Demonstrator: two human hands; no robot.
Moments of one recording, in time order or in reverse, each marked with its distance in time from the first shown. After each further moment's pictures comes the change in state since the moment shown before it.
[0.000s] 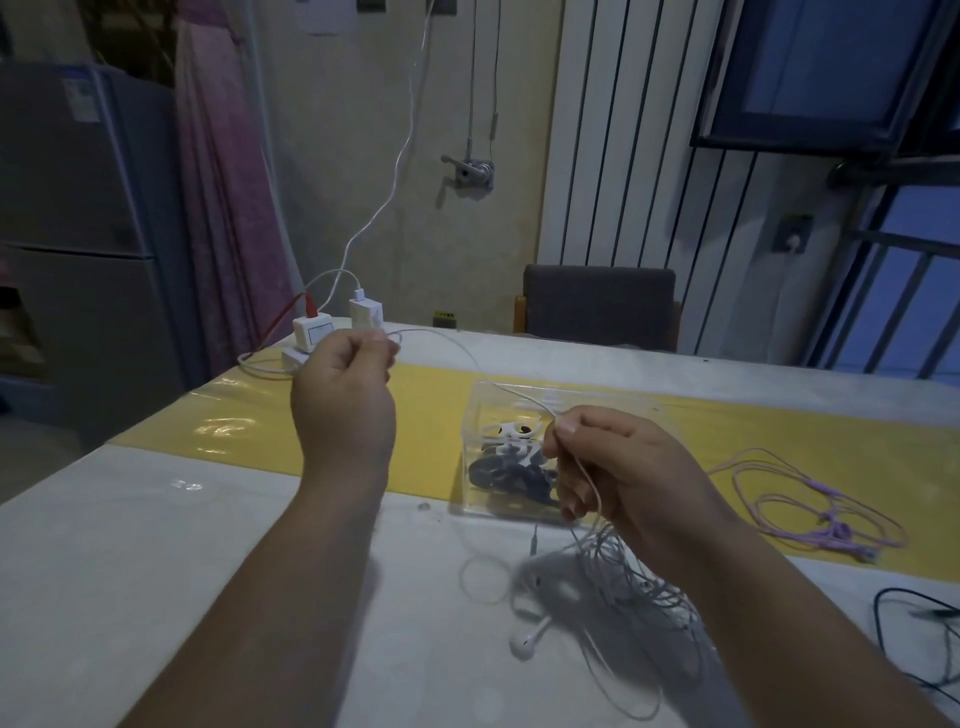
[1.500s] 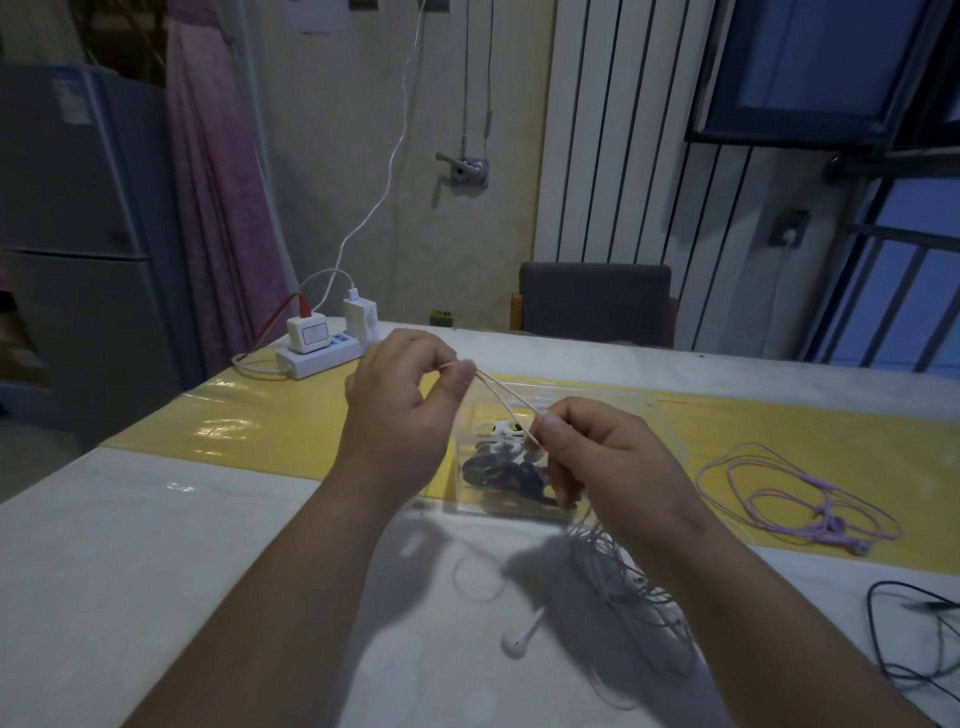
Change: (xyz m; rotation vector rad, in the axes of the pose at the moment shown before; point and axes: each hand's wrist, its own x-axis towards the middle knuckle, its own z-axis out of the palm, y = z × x) left_hand -0.007 -0.009 0.007 0.336 -0.446 0.477; right_hand -0.002 -0.003 0.009 -0.305 0.158 -0.084
